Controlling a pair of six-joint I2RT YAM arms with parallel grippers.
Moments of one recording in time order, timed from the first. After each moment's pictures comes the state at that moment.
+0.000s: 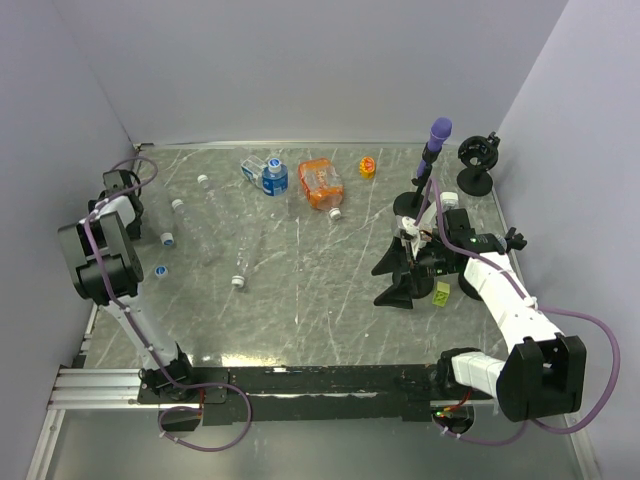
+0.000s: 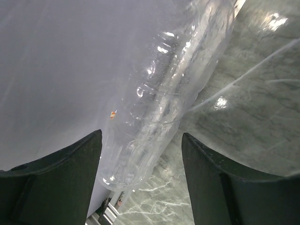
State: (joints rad) left arm 0.37 1.96 1.32 -0.34 -0.57 0.22; right arm 0.11 1.16 0.86 -0.94 -1.28 -0.89
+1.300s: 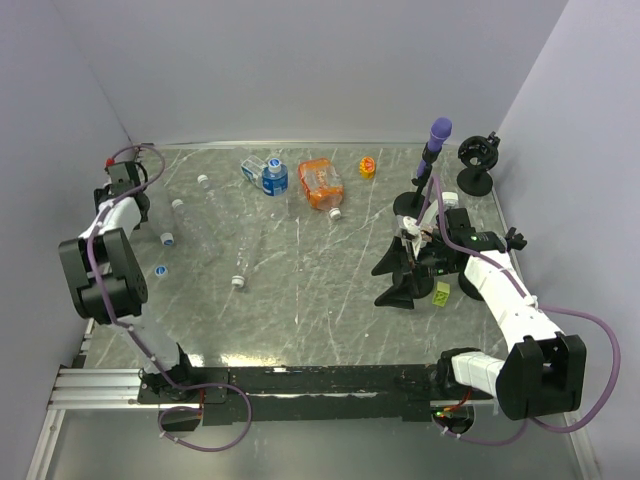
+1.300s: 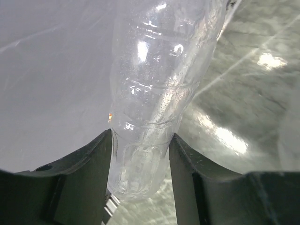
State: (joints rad) left arm 0.30 1.81 1.27 -0.32 -0.62 0.20; right arm 0.11 1.17 0.88 -1.00 -1.29 -0.93
